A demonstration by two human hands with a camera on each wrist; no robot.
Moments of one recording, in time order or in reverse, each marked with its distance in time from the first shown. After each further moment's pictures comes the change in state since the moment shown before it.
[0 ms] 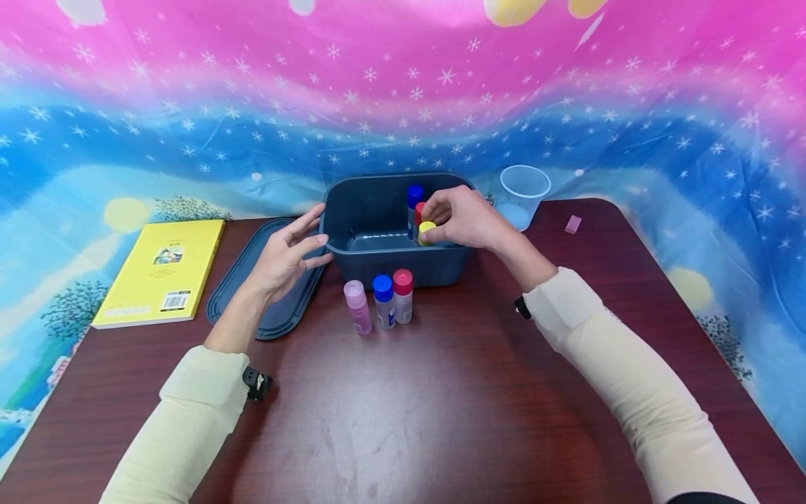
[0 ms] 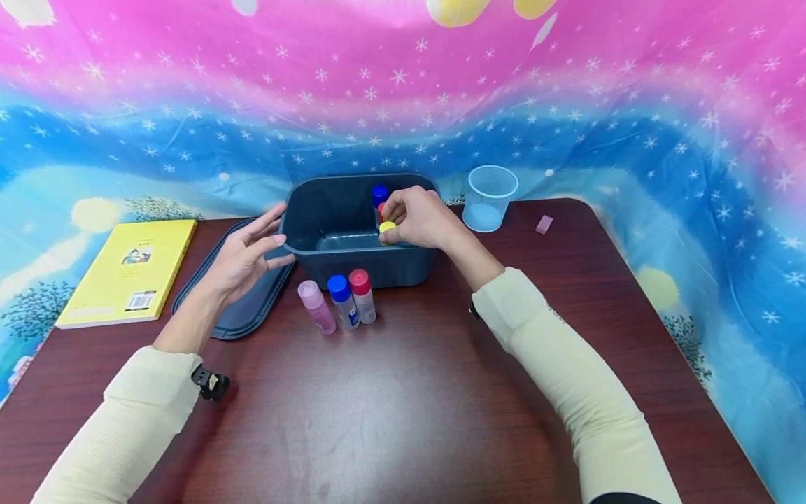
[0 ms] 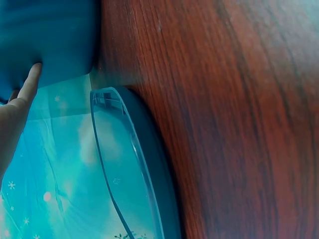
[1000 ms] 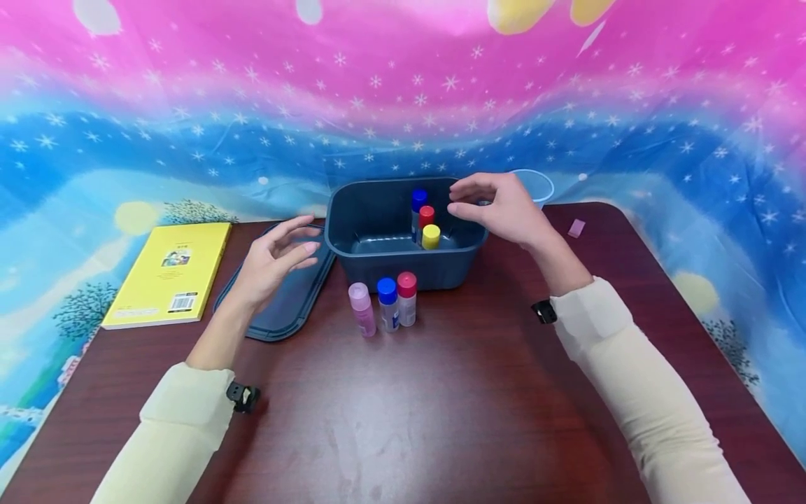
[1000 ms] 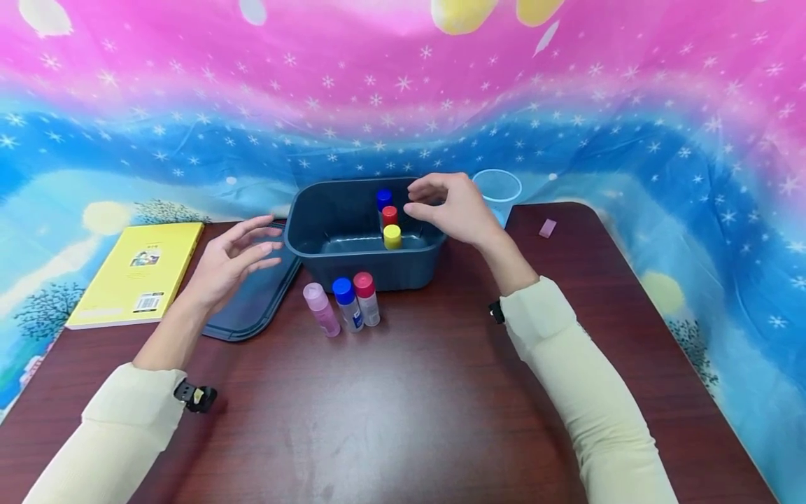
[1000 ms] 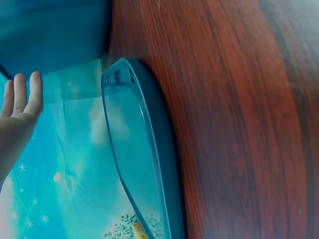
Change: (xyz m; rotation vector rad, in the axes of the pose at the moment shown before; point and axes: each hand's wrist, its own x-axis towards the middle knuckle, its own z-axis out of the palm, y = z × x) left_hand -0.027 0.007 -0.014 0.205 0.063 0.172; right_hand -0.023 0.015 -0.028 0.145 0.217 -0.071
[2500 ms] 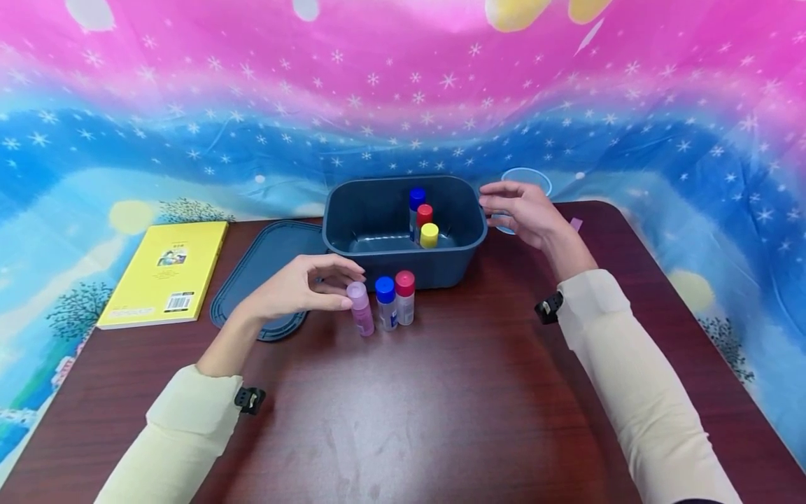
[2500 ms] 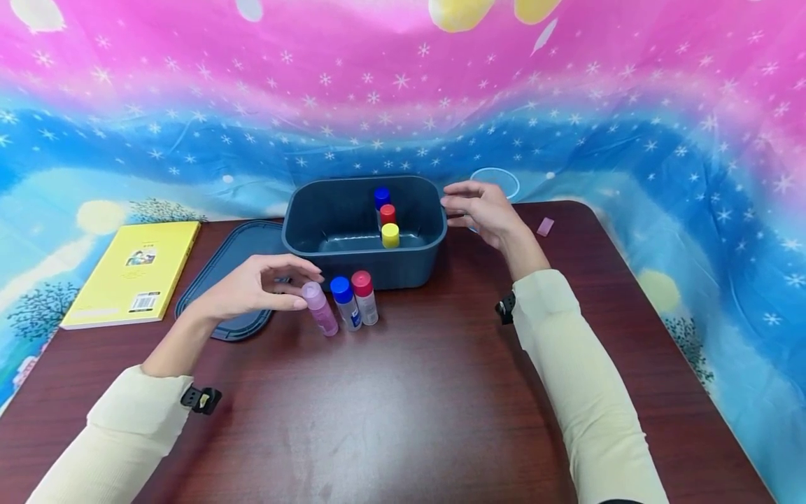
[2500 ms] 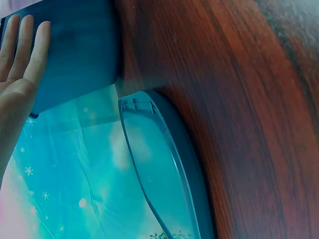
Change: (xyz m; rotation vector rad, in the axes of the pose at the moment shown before) left_hand -0.007 0.010 0.029 0.200 -0.496 -0.028; right_hand 0.014 0.071 -0.020 0.640 0.005 0.347
